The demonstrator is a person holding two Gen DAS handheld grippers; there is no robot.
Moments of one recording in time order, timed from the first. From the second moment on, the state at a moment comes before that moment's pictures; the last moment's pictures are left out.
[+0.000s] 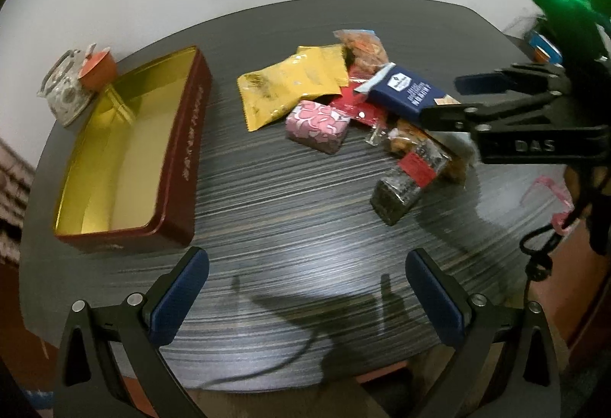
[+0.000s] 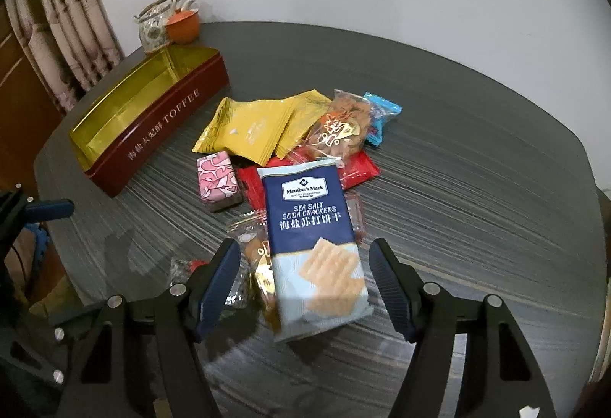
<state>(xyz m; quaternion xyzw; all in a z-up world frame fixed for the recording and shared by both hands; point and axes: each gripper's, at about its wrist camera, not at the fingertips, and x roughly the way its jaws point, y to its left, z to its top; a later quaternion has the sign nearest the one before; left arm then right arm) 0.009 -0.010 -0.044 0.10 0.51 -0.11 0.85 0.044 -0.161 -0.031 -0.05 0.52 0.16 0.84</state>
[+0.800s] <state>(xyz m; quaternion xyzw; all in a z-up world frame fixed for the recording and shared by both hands) 0.028 -0.040 -0.063 0.14 0.51 -0.17 0.83 0.045 -0.188 -0.043 -0.03 0.52 0.16 0.84</state>
